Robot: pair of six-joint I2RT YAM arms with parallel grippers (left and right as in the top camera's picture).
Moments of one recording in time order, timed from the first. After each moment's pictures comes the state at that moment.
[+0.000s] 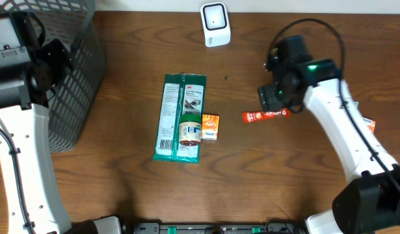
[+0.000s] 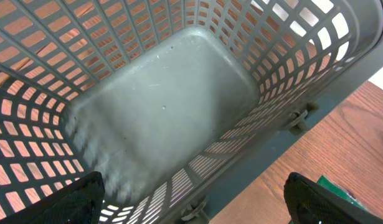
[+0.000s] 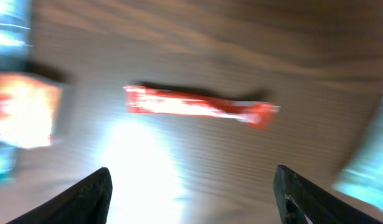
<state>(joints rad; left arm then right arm) 0.23 1.47 1.73 -1.13 -0.22 -0.35 0.23 1.68 1.46 -1.09 -0.06 0.03</state>
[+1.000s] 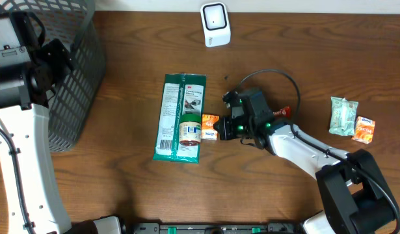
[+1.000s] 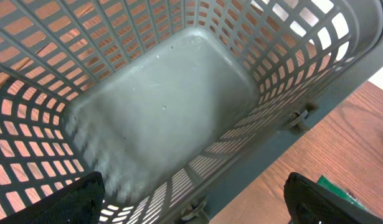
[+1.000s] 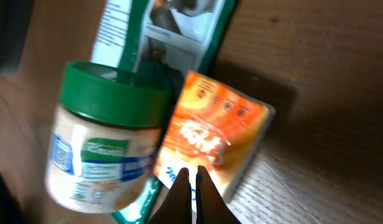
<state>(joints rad) 0.23 1.47 1.73 -1.13 -0.22 -0.35 0.48 1.68 0.80 -0.06 -0.46 0.41</state>
